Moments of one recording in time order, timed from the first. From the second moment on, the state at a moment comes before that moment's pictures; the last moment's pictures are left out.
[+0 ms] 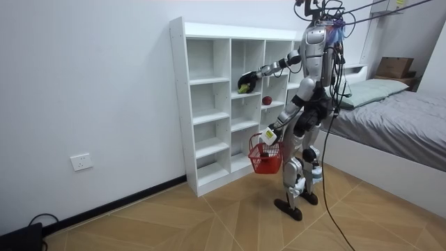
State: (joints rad) left arm -0.08 0.26 -0.22 0.93 0.11 -0.02 -0.10; right arm -0.68 -0.42 0.41 0.92 -0.11 -0.09 -0.04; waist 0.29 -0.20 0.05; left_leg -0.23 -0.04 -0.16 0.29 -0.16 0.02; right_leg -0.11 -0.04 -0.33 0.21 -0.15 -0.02
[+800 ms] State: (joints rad) left arm -0.08 0.23 -0.22 0.92 0.11 0.01 -0.09; right arm -0.65 -0.38 0.29 0.95 0.16 -0.08 -0.03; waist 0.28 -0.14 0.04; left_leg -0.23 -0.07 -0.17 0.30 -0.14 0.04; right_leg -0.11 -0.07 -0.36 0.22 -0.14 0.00
